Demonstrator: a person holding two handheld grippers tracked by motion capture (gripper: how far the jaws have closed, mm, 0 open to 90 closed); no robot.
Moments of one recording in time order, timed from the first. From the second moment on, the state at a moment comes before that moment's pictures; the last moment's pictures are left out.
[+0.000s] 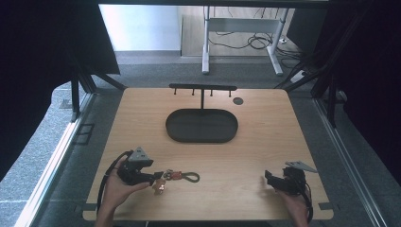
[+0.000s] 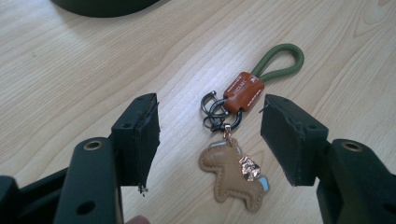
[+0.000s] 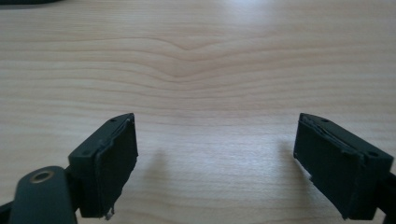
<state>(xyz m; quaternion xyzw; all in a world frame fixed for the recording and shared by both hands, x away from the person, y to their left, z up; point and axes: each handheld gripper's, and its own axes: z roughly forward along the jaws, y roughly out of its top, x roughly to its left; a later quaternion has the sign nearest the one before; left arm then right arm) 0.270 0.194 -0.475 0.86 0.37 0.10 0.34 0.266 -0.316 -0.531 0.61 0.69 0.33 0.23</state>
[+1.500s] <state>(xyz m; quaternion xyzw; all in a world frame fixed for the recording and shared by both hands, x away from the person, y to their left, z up) 0.268 0.189 -0.462 0.87 0.35 0.10 0.33 0.253 -0.322 -0.527 0.55 0.70 0.40 0.22</state>
